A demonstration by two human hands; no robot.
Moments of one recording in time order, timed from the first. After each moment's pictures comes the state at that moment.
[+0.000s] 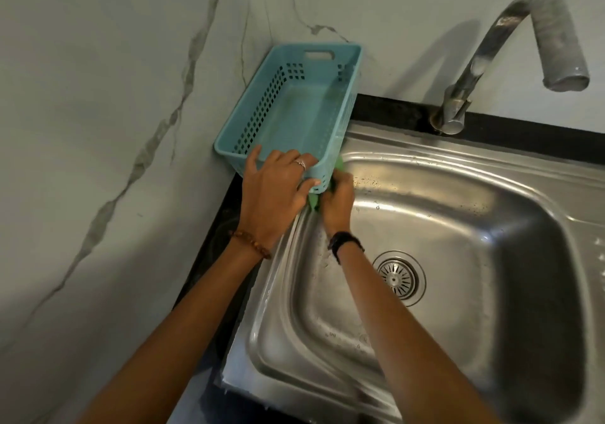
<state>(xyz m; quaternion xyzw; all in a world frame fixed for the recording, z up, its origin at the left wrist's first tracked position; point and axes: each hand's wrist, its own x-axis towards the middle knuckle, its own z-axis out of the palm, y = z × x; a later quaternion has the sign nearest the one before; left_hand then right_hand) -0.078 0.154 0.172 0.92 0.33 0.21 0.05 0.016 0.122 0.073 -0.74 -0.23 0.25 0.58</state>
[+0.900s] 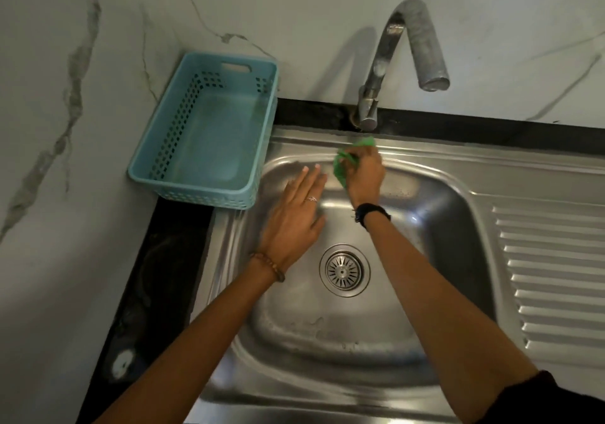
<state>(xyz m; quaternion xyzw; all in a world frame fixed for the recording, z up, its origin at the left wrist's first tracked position) 0.000 0.097 0.111 0.95 0.18 0.13 0.21 0.159 0.054 0.085 -0.88 -0.26 0.05 0.39</state>
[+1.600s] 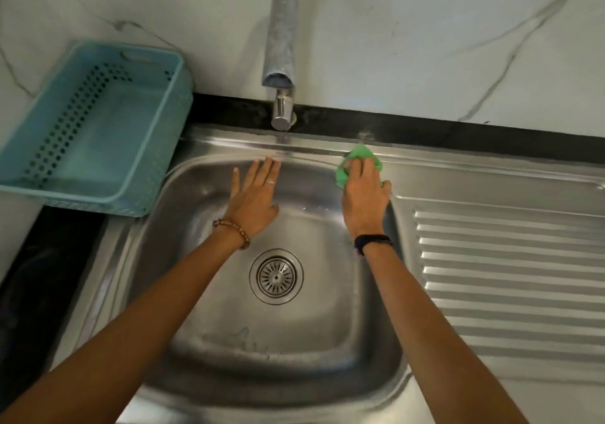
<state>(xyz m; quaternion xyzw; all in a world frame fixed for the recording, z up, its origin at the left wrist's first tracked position) 0.103 0.075 0.077 0.95 0.28 -0.04 0.14 0.239 -0.062 0.078 -0.94 -0.32 -0.02 0.09</state>
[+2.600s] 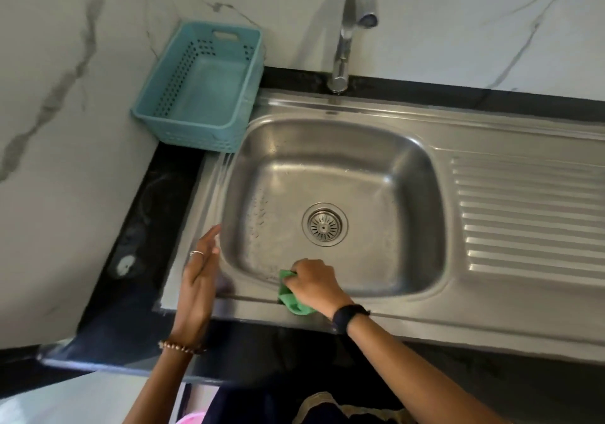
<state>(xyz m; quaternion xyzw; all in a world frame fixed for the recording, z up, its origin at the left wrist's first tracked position) -0.186 -0.020 0.126 0.66 0.42 0.25 0.57 -0.041 -0.112 0.108 -0.83 -0.35 0.42 0.08</state>
